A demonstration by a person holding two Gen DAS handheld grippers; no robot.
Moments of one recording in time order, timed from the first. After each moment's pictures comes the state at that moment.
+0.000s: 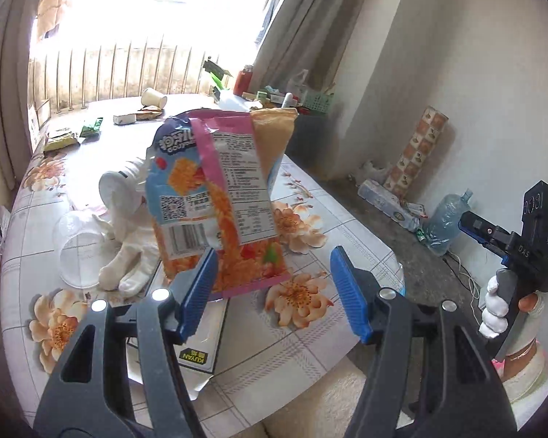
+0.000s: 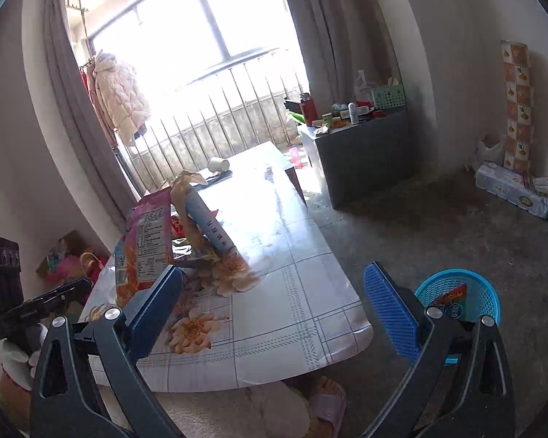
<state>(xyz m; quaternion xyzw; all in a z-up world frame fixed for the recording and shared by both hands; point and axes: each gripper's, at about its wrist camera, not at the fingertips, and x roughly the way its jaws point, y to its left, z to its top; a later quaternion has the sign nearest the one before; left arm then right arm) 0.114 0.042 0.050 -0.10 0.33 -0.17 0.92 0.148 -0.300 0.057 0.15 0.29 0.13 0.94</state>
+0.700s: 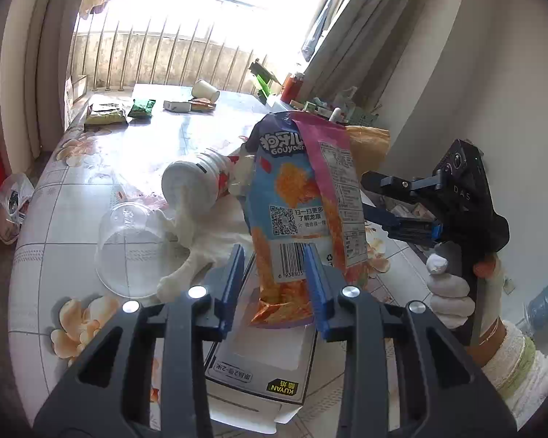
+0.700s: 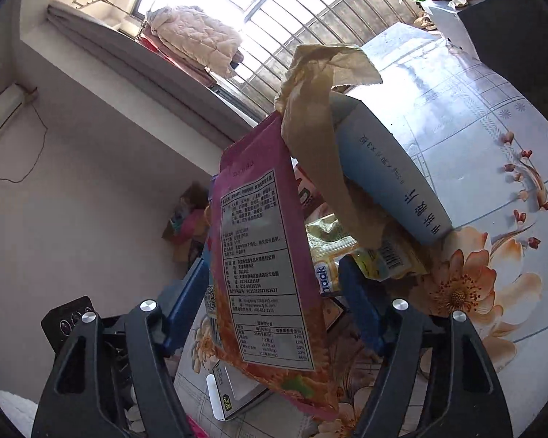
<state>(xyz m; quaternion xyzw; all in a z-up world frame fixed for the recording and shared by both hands) 0.152 0.105 0.014 -0.15 0.33 -0.12 0.93 0.346 -0.159 -0.022 0.28 0.43 0.38 0.77</state>
